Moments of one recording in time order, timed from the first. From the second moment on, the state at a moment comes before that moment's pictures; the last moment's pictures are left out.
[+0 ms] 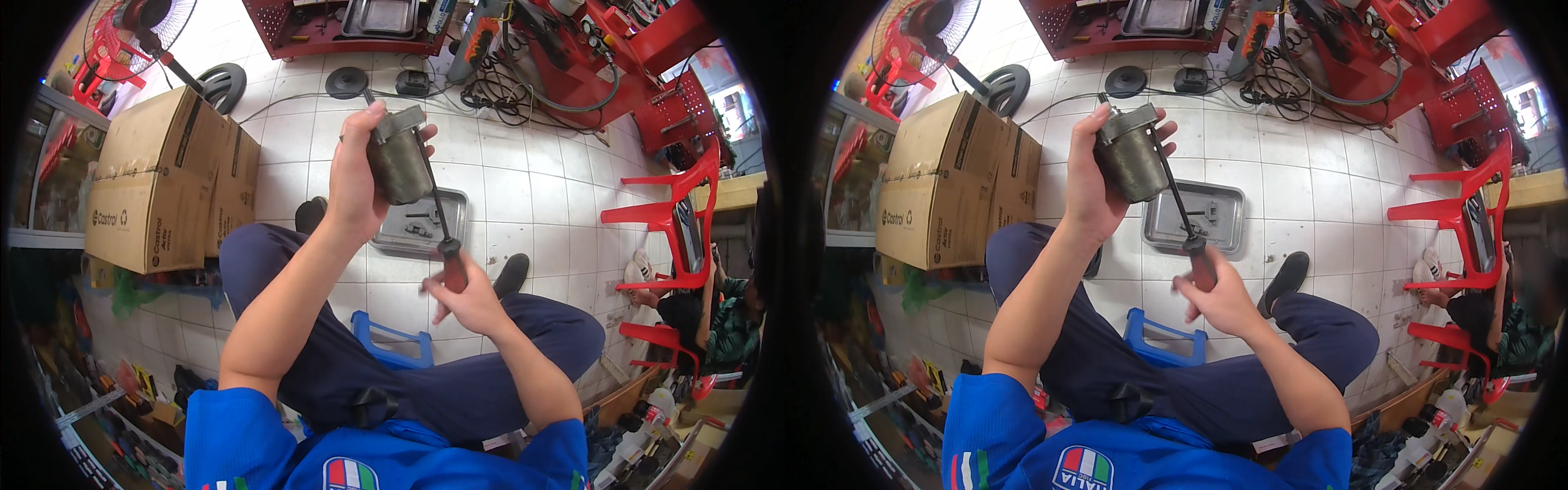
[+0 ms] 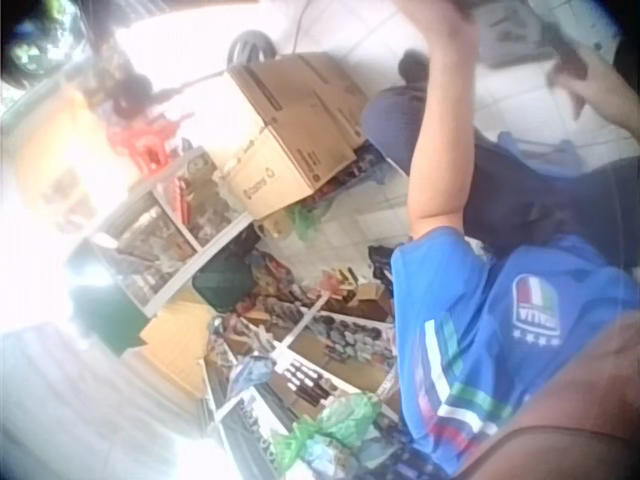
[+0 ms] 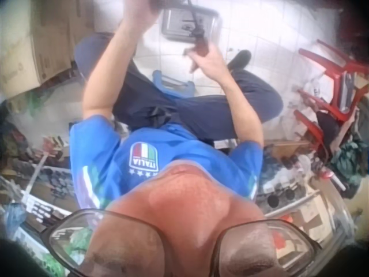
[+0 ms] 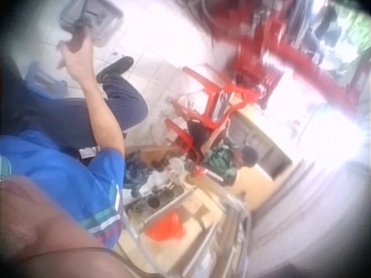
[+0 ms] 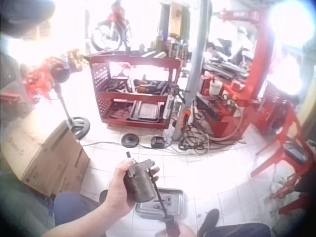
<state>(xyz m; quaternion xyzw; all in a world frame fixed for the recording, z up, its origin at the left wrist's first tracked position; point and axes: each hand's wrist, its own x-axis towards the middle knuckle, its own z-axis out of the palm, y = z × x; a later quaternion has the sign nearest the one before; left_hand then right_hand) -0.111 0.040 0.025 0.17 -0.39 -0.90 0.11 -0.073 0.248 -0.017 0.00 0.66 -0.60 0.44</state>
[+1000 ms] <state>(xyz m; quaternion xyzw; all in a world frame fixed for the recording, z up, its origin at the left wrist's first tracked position) -0.109 0.030 0.026 0.17 -0.38 -0.91 0.09 -0.068 0.261 -0.021 -0.08 0.75 -0.55 0.36</state>
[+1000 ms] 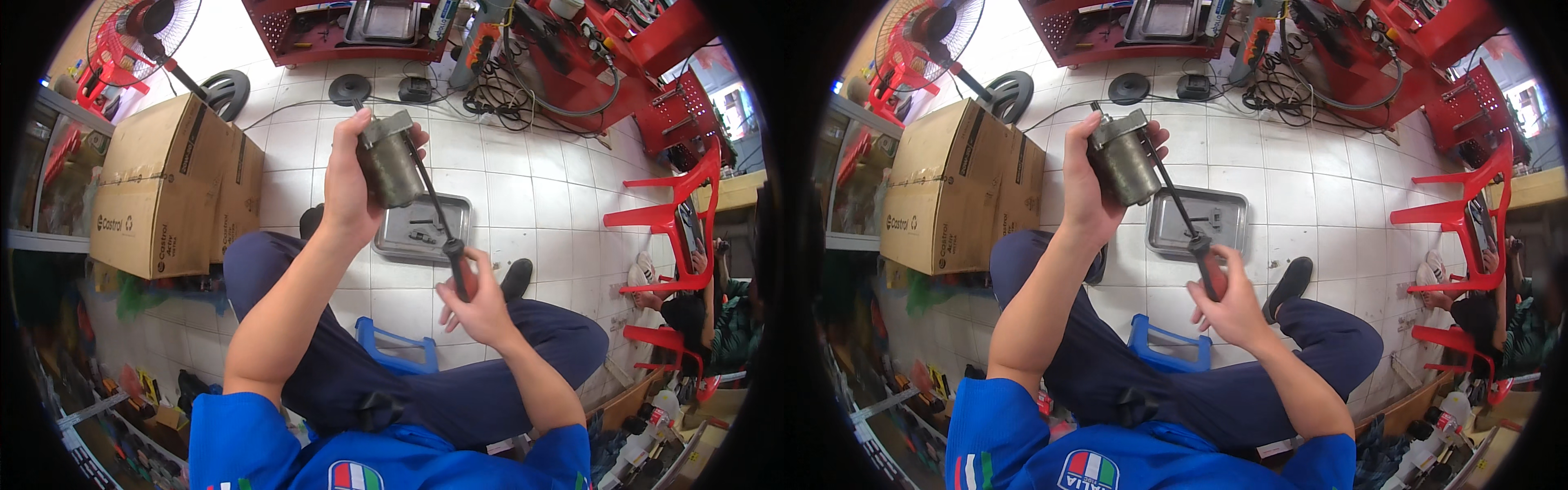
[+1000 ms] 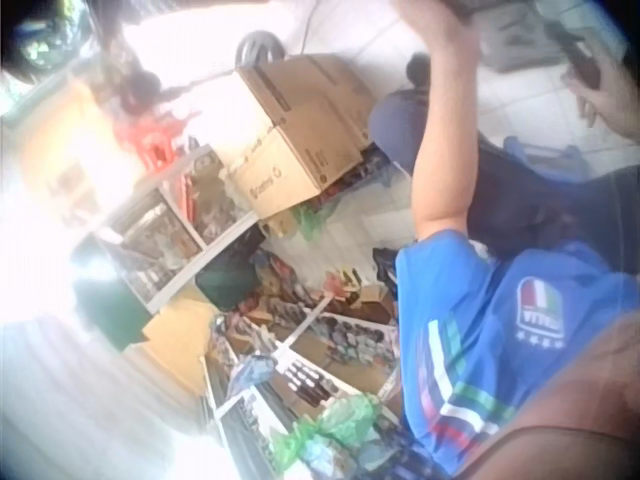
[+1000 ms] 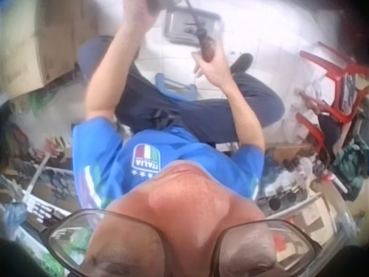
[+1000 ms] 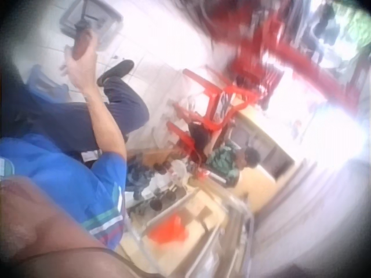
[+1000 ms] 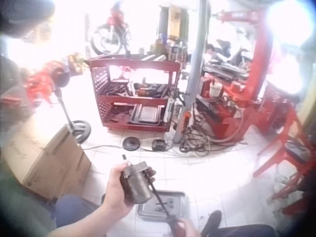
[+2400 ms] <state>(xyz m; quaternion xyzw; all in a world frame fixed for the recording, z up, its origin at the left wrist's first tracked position) -0.107 0.027 0.020 0.17 -0.35 -0.91 0.11 -0.072 0.274 -0.008 -0.27 0.80 -0.43 0.33</state>
